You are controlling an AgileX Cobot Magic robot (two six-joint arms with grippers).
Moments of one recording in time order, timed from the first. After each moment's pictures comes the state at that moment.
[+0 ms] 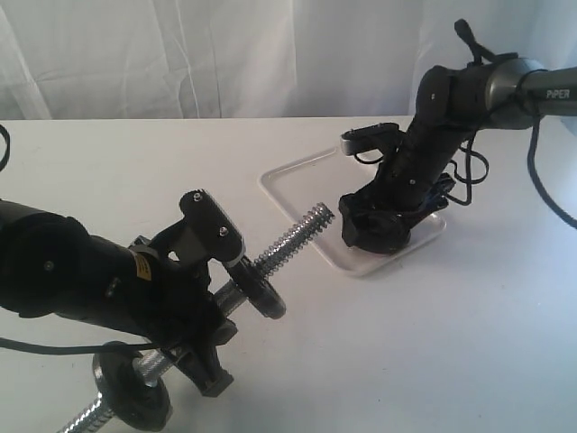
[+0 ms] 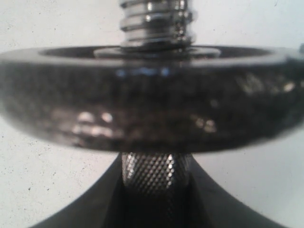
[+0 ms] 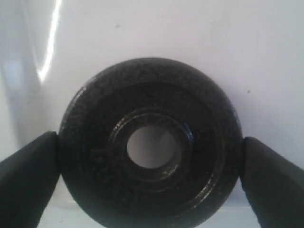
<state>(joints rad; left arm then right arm) -0.79 1.48 -0.74 -0.31 0.27 0.53 0.26 2.14 -1.57 0.22 0.86 -0.33</state>
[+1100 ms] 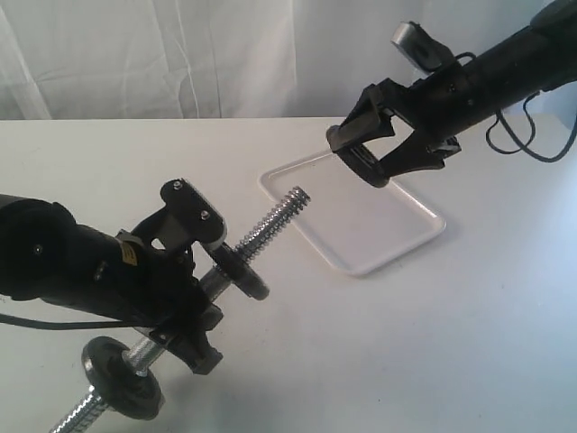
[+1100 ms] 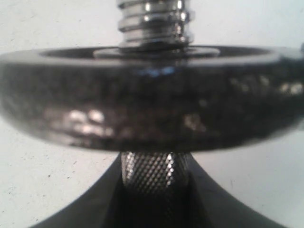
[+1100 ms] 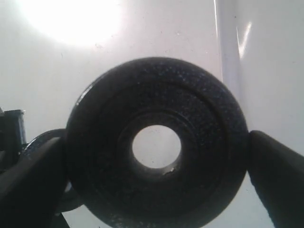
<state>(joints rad) -0.73 1.48 -0.74 -0.33 0.27 0.53 0.06 1.97 -1.55 0.94 1.21 -0.67</state>
